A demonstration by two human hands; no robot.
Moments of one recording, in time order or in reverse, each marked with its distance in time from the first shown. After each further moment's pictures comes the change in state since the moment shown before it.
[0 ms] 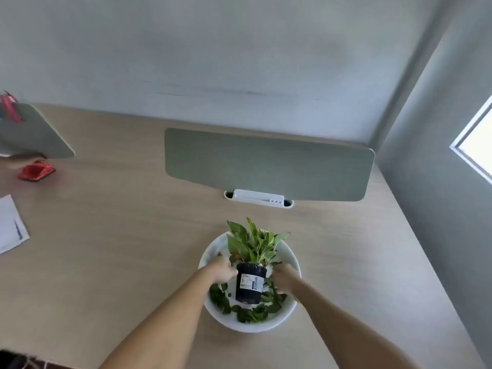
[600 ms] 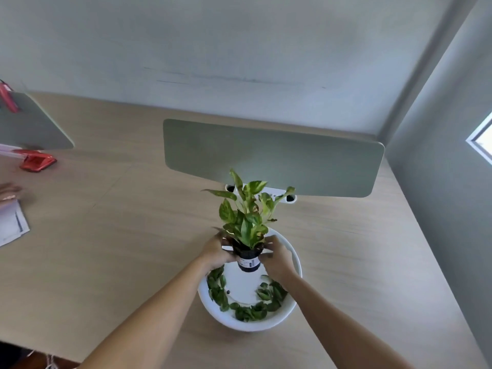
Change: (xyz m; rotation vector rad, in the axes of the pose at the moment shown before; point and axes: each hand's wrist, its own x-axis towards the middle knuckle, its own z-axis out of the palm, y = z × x) left_hand 0.015 0.003 -0.018 -0.552 0.165 0.097; right_hand -0.017 -0.038 -0.018 0.363 0.188 -0.226
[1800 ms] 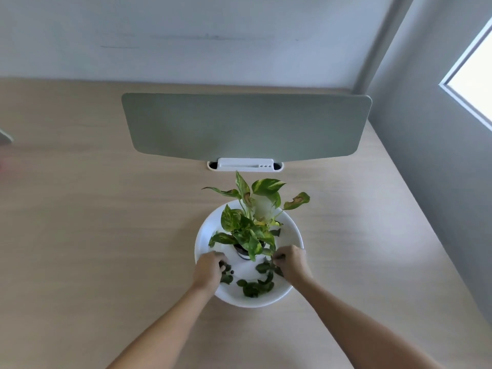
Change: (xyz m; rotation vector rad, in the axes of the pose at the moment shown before) left_hand -0.002 -0.093 0.014 0.591 0.064 0.240; right_hand -0.018 0.076 0.022 -0.302 0.107 0.093
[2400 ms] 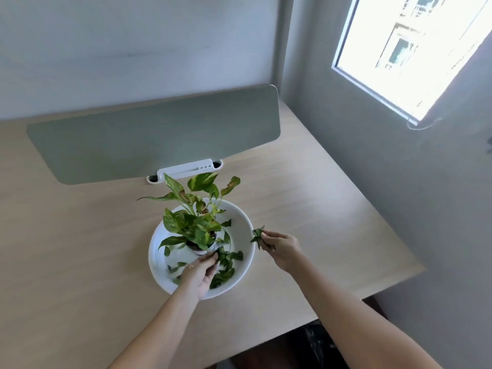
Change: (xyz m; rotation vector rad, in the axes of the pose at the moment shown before) left_hand -0.024 0.070 0.025 -1.481 -0.243 -0.633; right_hand -0.062 0.035 -0.056 1.572 0.177 0.464
